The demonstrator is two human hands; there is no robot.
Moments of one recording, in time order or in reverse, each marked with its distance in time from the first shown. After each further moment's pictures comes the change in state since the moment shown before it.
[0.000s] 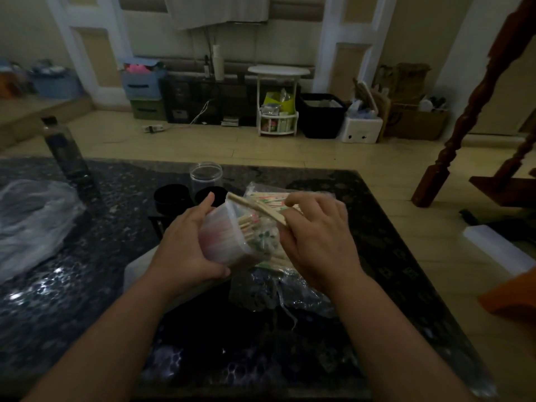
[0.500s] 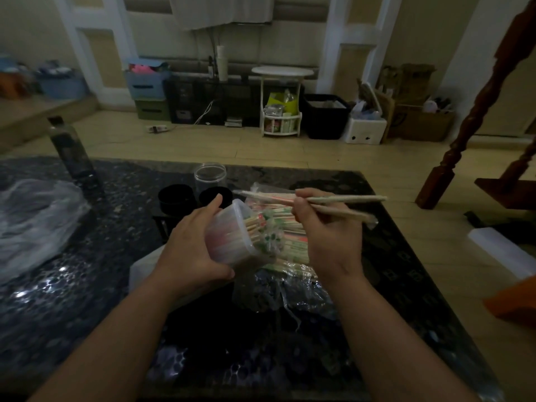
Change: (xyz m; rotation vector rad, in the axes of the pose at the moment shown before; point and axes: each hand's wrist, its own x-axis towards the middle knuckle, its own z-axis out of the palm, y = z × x) left_hand -0.001 -0.001 0.001 0.017 -0.010 0.047; right_hand 0.010 -0.019 -0.007 1.172 0.296 0.625
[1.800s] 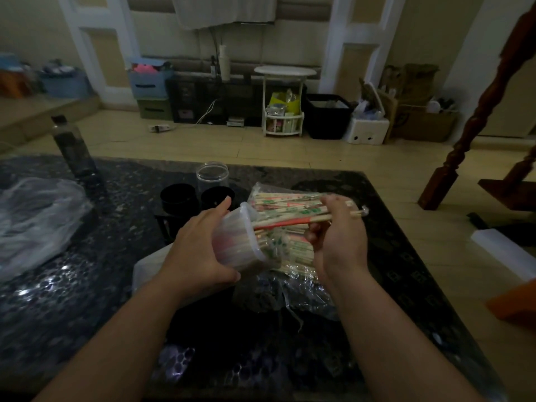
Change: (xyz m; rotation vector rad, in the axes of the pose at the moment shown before) left_hand 0.000 0.002 0.004 0.012 -0.035 0.005; right_hand 0.007 0.001 -0.001 0.372 0.157 0.498
